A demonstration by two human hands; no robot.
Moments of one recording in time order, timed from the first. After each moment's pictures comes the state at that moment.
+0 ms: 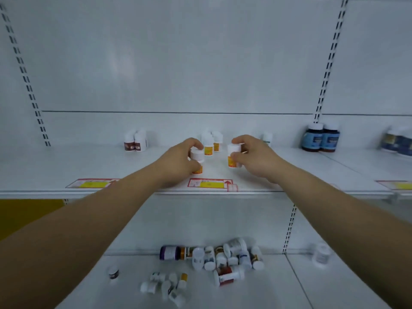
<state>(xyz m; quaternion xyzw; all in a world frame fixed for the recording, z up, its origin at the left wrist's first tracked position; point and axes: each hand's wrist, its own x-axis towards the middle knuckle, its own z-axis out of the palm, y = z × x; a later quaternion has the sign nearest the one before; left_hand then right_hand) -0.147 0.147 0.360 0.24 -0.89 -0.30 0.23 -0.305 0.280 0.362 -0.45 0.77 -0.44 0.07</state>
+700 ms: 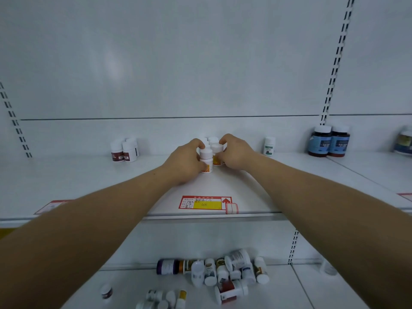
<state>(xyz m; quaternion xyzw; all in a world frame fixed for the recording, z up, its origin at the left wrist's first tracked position) -0.221 0.113 0.359 0.27 -0.91 -0.22 0.22 -0.358 0.192 0.364 -0.47 0.83 -0.29 0.00</state>
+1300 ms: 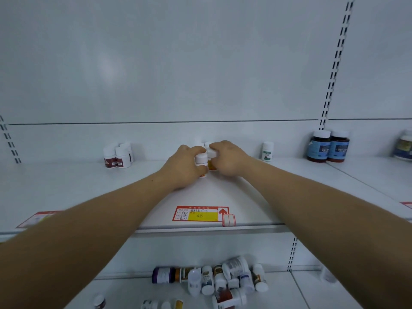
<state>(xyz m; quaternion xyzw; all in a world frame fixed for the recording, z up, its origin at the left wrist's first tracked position) -0.237 0.097 0.353 0.24 -0.92 -0.19 0.24 -0.363 0.178 0.364 -0.53 0.81 -0.24 -0.01</state>
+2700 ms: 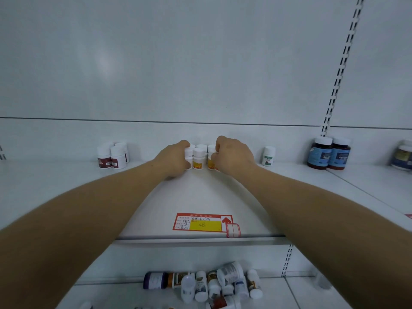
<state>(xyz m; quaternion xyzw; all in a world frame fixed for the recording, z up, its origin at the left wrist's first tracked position) -0.254 0.042 0.358 0.29 -0.92 -0.16 0.20 -0.361 0.171 0.372 -0.43 0.86 -0.23 -0.10</state>
